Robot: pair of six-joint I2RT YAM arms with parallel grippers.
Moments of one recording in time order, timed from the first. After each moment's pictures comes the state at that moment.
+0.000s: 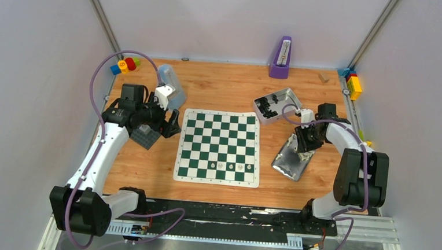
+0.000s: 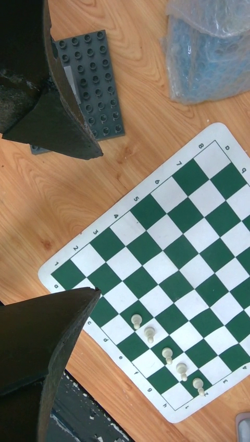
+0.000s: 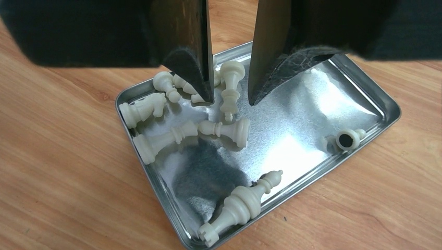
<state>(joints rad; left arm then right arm) -0.09 1.13 1.01 -0.72 0.55 0.35 -0.08 1.53 0.93 -0.67 -0.28 -0.47</state>
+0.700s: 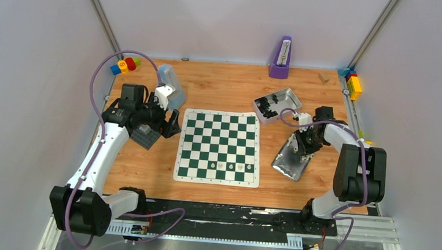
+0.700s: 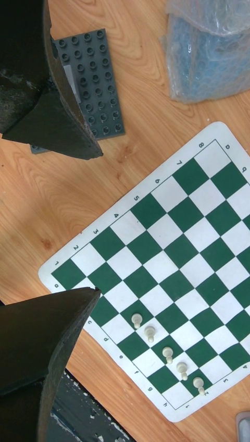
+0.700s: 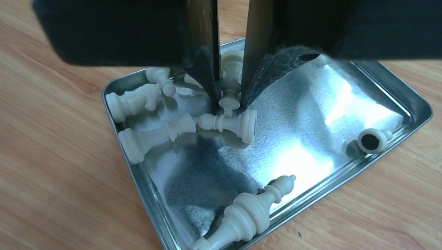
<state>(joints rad) -0.09 1.13 1.01 -0.72 0.56 0.35 -0.08 1.57 0.89 -0.63 -0.25 -0.51</state>
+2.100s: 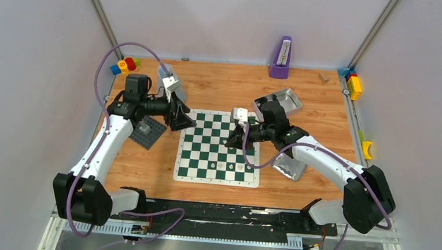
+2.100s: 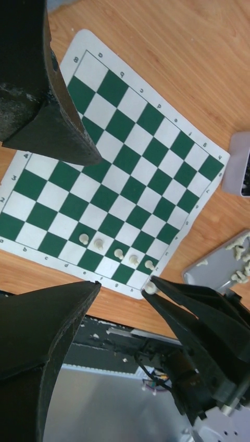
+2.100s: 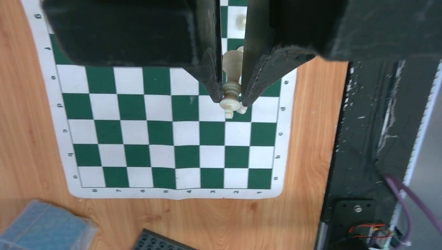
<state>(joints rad) -0.12 1.19 1.03 -0.53 1.04 0.31 0.61 1.34 0.87 -0.09 -0.89 -0.44</state>
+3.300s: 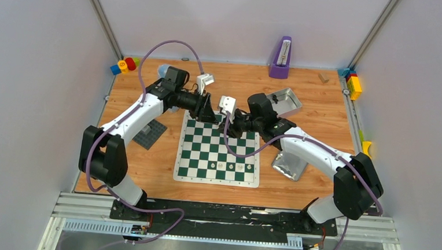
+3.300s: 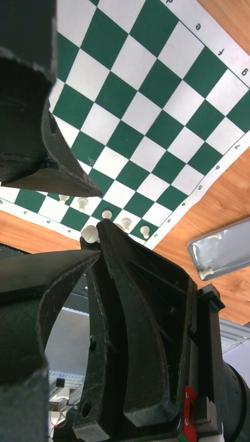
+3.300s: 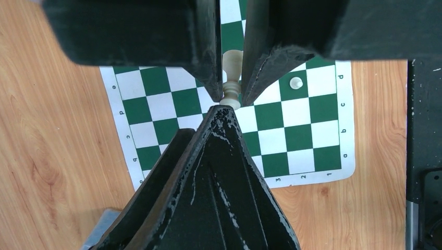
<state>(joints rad) -0.36 1.58 1.27 -0.53 0.94 0.01 0.71 1.49 1.04 -0.05 -0.56 -0.38</state>
